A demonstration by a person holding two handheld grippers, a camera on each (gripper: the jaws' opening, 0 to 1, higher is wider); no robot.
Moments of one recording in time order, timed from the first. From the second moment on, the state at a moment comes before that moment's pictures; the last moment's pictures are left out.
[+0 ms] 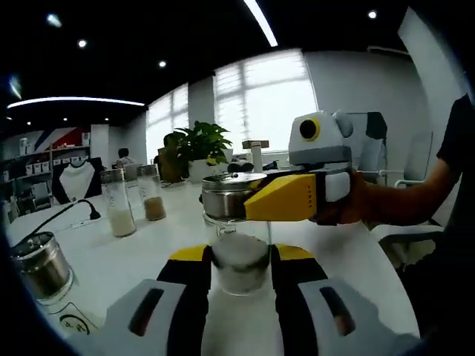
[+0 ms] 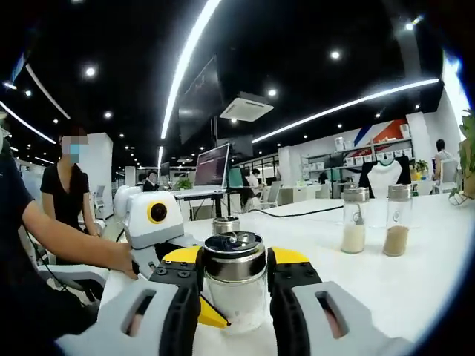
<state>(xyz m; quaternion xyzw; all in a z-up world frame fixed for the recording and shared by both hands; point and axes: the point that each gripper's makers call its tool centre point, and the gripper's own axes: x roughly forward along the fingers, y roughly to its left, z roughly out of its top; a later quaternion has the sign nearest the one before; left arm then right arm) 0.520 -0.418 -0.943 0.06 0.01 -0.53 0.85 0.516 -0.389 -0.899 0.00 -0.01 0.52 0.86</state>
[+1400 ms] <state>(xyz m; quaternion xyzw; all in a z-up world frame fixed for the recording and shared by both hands) 0.529 -0.396 -0.918 -0.03 -0.01 -0.49 0.87 0.517 -0.366 -0.879 -0.06 -0.04 0.56 0.83</state>
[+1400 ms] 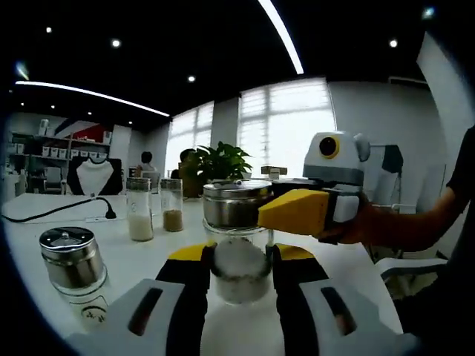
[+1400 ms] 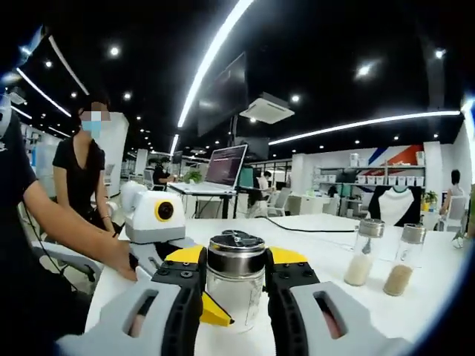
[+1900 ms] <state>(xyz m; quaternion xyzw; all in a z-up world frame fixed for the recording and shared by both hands) 0.526 -0.402 -0.925 0.01 -0.01 -0.49 0.87 0.519 -0.367 -0.894 -0.05 0.01 0.56 0.82</state>
